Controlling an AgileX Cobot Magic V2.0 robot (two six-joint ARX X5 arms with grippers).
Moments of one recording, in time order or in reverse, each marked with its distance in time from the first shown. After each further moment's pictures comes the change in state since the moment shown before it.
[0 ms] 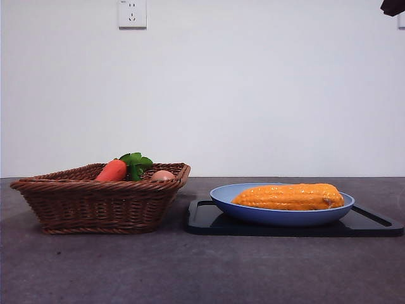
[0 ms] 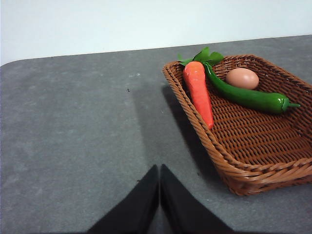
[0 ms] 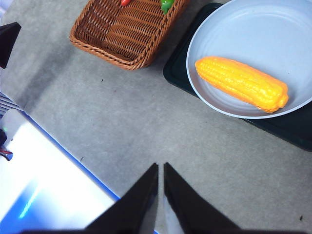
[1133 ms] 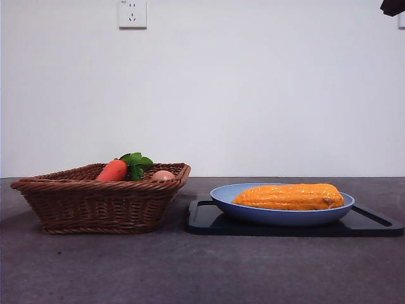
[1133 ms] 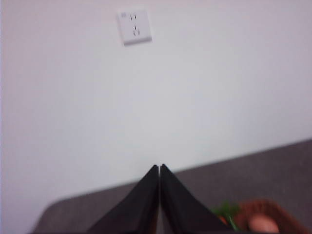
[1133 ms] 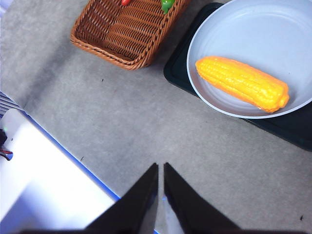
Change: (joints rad) left arm -0.004 0.496 0.620 0.177 0.000 0.073; right arm 0.000 0.000 0.000 0.000 0.000 0.000
